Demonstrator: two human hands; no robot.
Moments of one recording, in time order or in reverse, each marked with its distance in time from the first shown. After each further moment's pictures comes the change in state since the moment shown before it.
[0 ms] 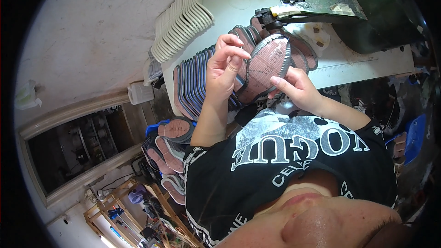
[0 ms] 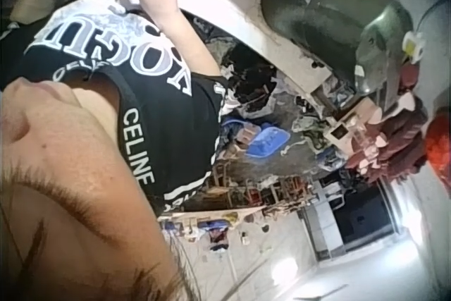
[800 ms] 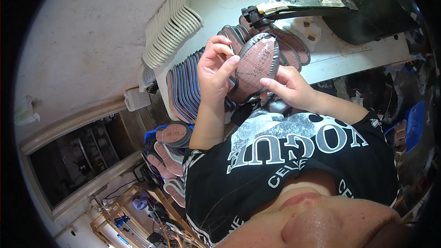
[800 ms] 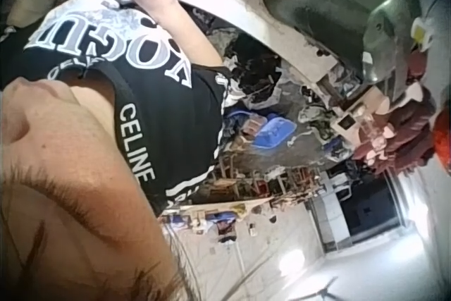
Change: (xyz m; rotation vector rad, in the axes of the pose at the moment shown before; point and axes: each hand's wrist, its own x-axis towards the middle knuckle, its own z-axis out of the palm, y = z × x) left_hand -0.002 -0.007 0.001 -0.049 0.032 -0.137; right_hand 0.002 0.001 0.003 -0.085 0.004 -0.075
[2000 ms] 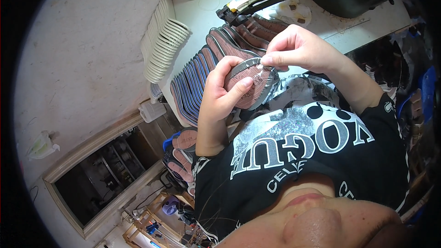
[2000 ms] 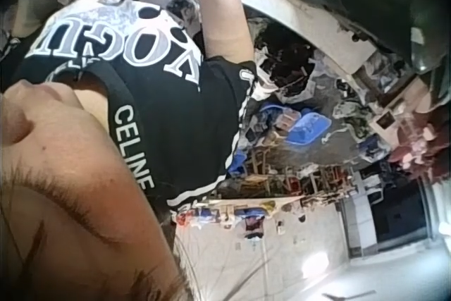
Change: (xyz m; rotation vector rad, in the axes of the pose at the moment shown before) left_hand 0.000 0.035 0.032 0.285 -0.309 -0.401; right_hand 0.012 -0.047 -0.067 -0.004 -0.075 0.207
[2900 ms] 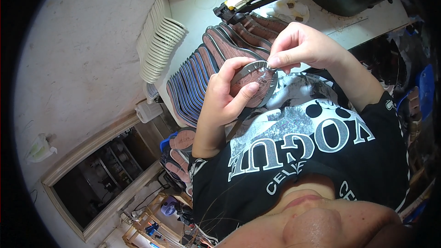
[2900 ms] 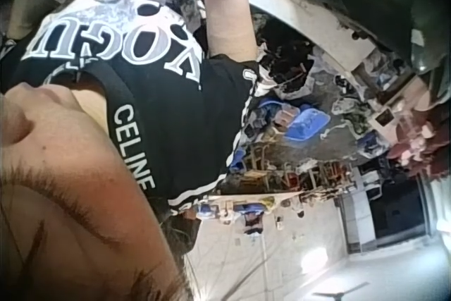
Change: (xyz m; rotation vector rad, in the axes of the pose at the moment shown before) left_hand -0.003 0.006 0.010 0.223 -0.023 0.193; right_hand -0.006 -0.007 -0.007 0.132 -0.097 0.059
